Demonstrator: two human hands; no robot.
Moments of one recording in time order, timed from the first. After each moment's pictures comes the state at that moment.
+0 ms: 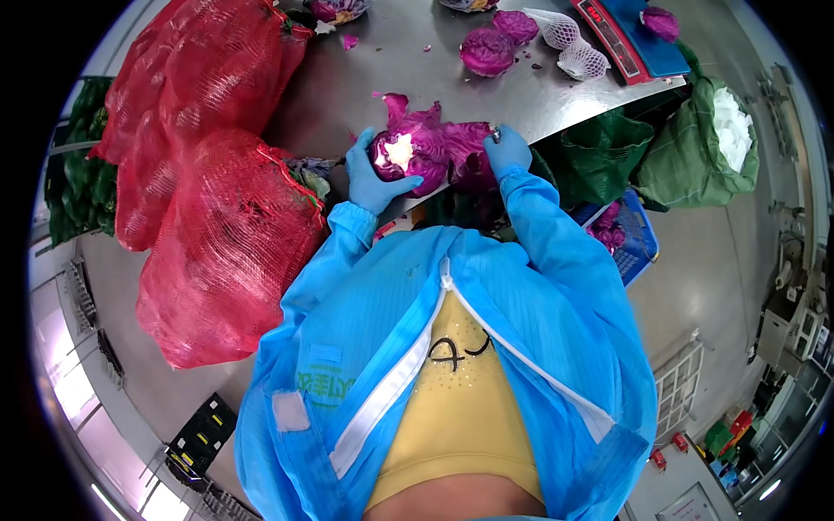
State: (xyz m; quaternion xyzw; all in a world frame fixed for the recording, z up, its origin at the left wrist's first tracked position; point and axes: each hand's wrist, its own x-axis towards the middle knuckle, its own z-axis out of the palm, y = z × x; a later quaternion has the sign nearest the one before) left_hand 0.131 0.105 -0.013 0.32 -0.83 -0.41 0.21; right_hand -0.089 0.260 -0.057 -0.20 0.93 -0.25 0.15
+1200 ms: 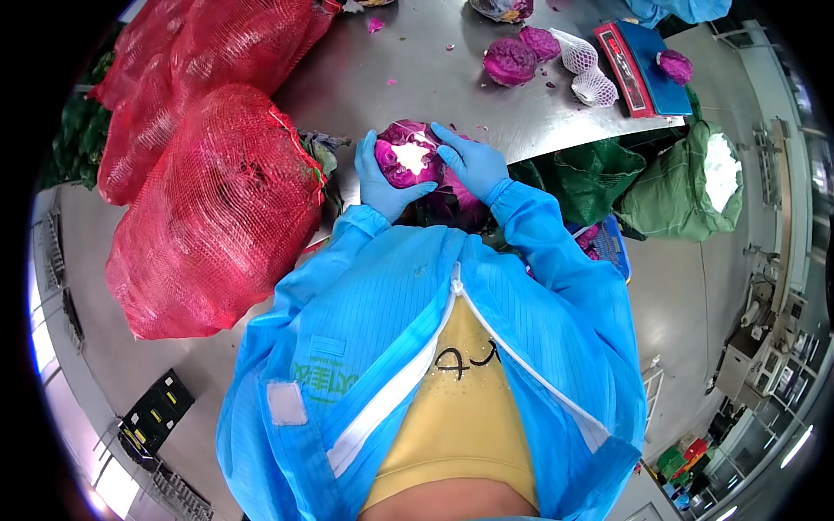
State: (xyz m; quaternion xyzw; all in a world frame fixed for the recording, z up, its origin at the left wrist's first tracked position) left_hand 0.142 0.148 -0.003 0.40 -0.80 -0.39 0.22; right_hand -0.038 0.239 0.015 -0.54 0.77 -0.26 0.21
